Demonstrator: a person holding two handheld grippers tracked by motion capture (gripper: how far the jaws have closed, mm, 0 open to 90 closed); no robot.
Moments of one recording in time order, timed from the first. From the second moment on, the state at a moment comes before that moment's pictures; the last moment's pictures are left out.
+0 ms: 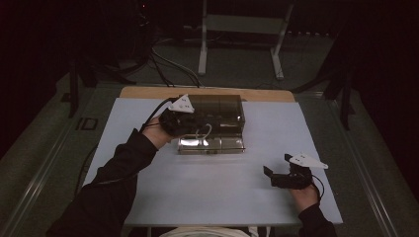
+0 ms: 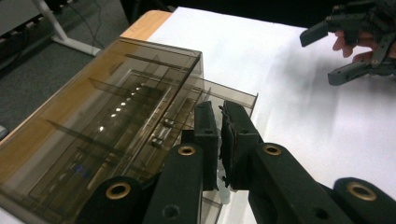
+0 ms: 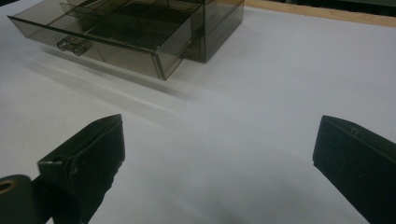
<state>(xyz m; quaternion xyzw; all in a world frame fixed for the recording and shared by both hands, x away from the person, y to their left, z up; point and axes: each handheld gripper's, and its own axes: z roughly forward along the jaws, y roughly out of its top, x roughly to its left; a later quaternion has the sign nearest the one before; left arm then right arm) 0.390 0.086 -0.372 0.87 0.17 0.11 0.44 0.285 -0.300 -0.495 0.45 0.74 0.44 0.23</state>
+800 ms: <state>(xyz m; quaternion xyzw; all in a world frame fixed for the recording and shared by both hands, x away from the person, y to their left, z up) 0.407 0.052 -0.405 0.87 0.13 0.09 0.46 0.285 -0.300 -0.494 0.45 0.74 0.45 0.23</state>
